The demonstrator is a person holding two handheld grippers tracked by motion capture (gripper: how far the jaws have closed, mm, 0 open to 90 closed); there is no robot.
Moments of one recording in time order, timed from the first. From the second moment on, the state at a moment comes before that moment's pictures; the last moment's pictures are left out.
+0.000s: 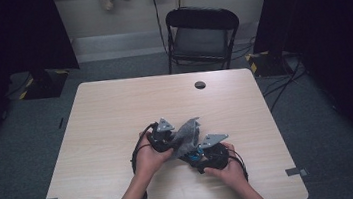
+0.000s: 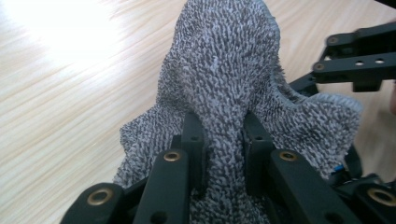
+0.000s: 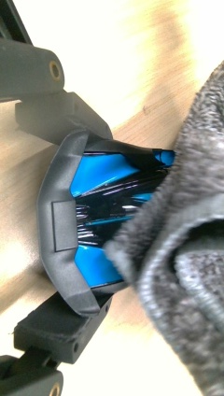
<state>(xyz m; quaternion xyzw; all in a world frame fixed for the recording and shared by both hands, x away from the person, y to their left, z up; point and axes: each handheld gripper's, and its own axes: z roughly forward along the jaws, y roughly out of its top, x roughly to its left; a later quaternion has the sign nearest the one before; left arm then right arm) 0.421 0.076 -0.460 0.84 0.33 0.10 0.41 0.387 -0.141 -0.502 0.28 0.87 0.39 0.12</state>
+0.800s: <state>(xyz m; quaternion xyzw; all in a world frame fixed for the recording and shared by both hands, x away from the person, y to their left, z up) 0.428 0.096 -0.468 0.83 0.36 0.11 0.41 0.387 -0.141 -0.502 0.28 0.87 0.39 0.12</state>
